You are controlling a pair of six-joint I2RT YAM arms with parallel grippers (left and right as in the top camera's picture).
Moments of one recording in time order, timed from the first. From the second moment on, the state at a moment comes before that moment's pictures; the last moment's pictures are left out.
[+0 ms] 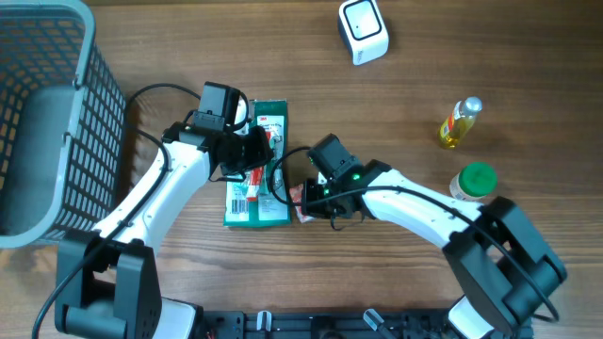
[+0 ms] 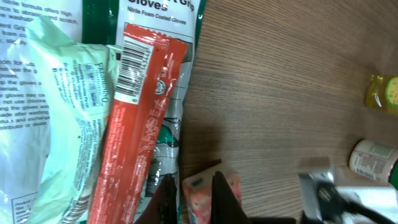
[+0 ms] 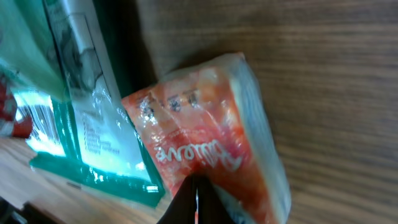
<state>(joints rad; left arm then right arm) -0.25 1.60 1.04 -0.62 0.37 -0.53 0.71 1.77 0.93 -0.37 -0.34 0.81</state>
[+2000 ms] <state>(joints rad) -0.44 1.84 1.04 -0.36 0.38 -0.65 0.42 1.79 0.96 -0.38 -0.54 0.54</state>
